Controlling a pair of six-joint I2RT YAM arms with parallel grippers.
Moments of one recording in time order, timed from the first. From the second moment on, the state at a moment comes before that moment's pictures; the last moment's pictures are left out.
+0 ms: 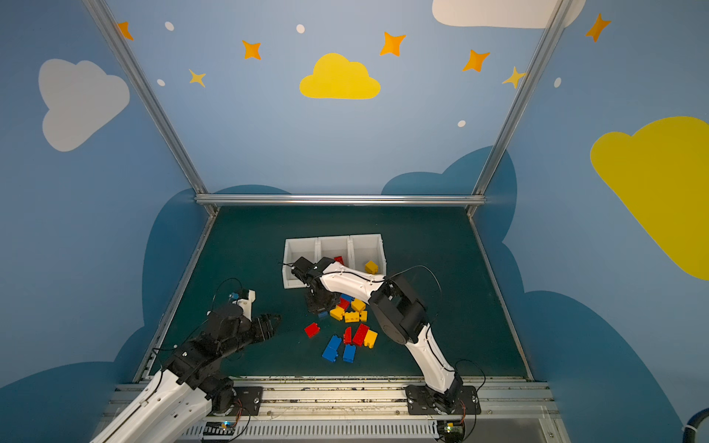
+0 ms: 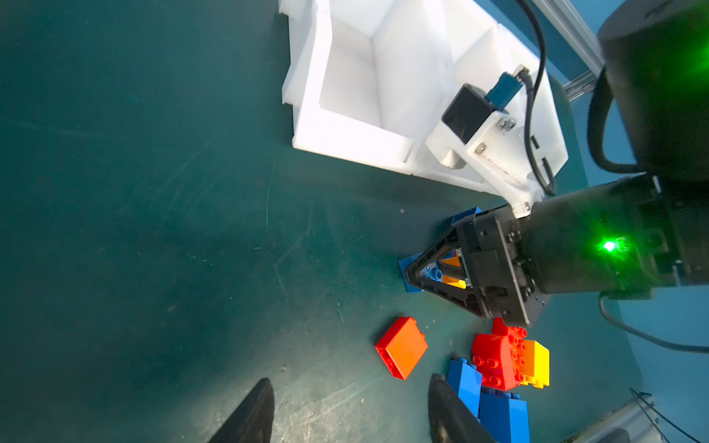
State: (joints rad) left arm -0.48 0.51 0.36 -0.57 0.06 -0.69; right arm 1.00 2.19 1.72 -0.98 -0.05 0.57
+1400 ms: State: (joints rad) left arm -0.48 0.44 0.32 -0.56 0.11 -0.73; right arm 0.90 2.37 2.26 -0.94 0.01 0.24
